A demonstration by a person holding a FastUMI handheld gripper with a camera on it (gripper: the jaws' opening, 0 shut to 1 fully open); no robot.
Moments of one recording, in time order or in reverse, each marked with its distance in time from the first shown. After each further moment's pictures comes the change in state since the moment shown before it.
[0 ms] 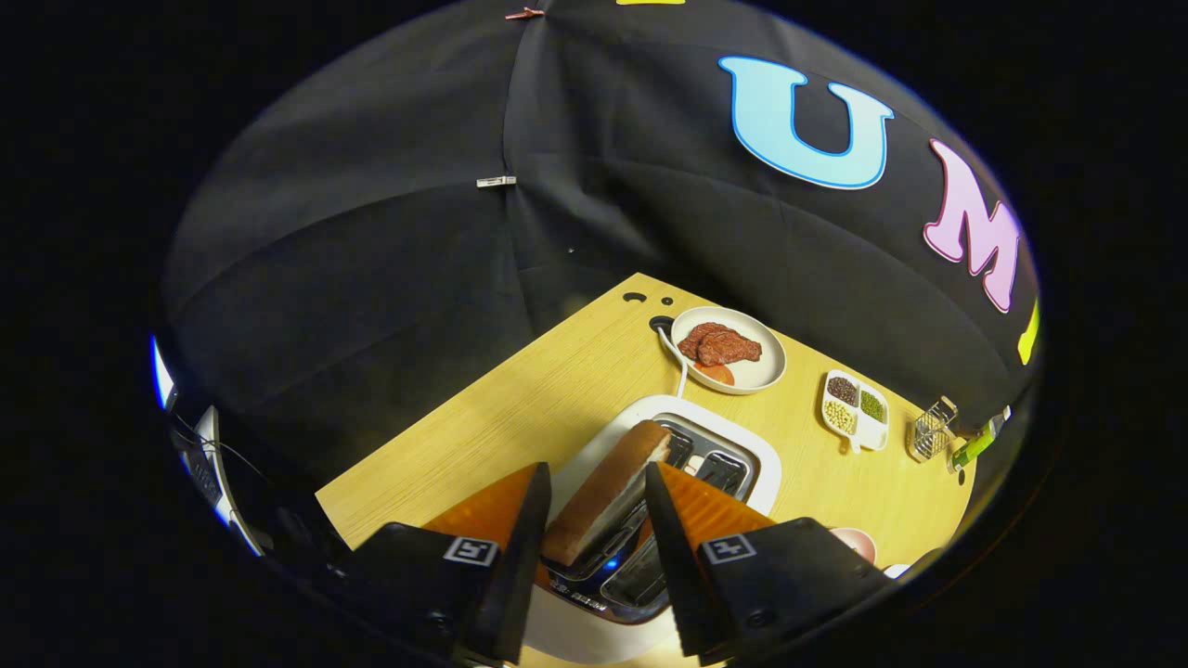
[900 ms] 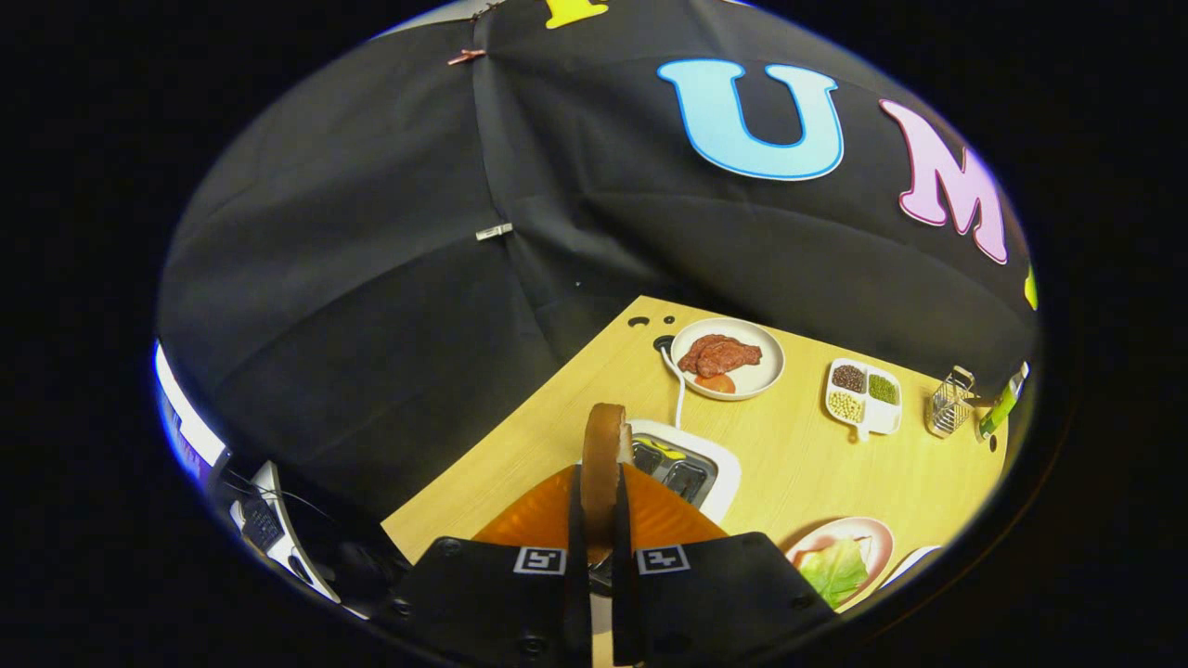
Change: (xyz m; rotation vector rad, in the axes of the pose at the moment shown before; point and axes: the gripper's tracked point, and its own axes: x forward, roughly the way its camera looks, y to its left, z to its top) arm -0.056 -0.033 0.040 0.186 -0.083 0.105
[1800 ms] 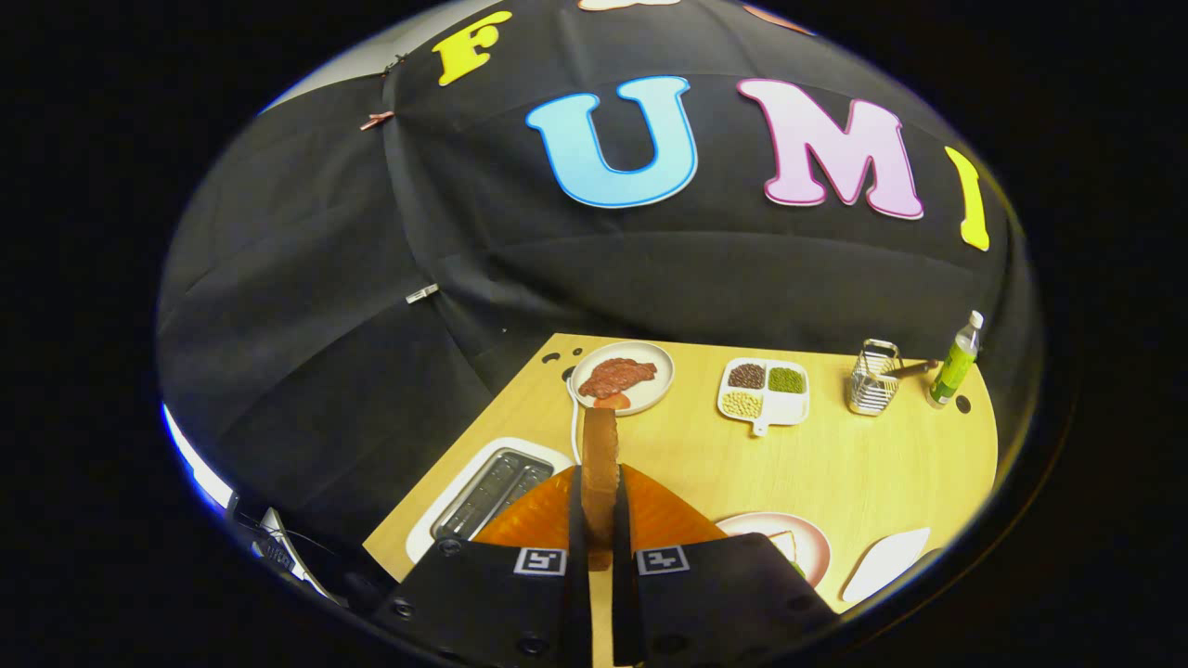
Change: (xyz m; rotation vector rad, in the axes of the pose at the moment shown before) arm -0.064 -0.140 -0.007 0.163 -0.090 -0.127
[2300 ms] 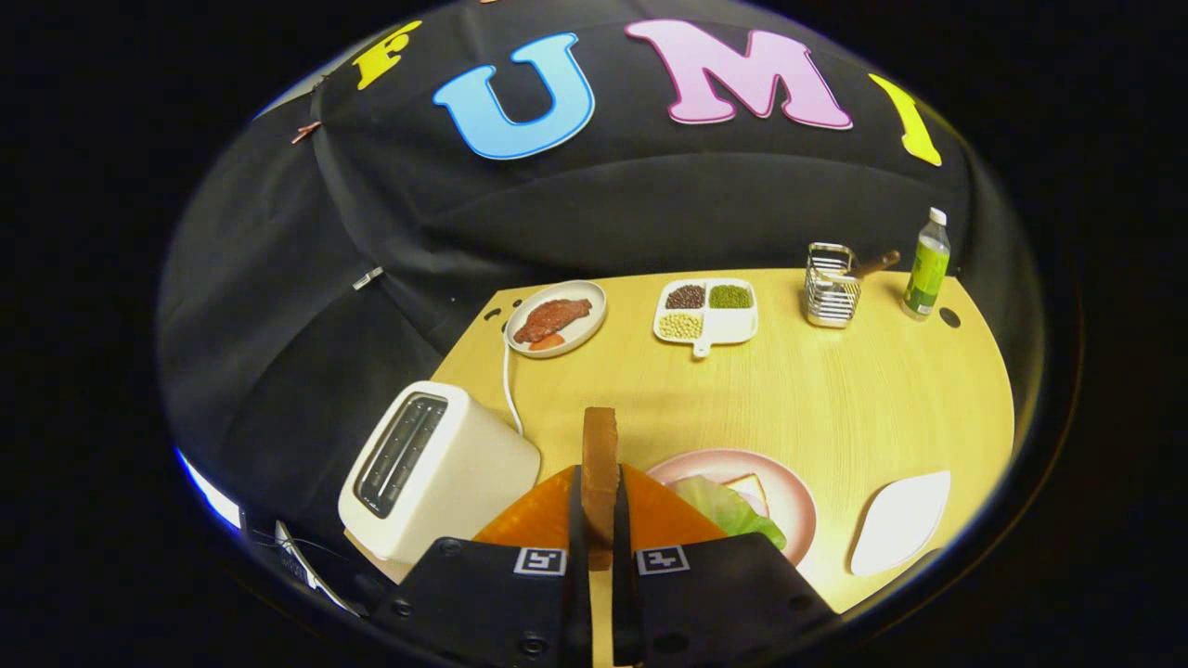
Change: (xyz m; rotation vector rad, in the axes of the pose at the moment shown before) arm 0.008 -0.083 -0.079 0.149 0.125 -0.064
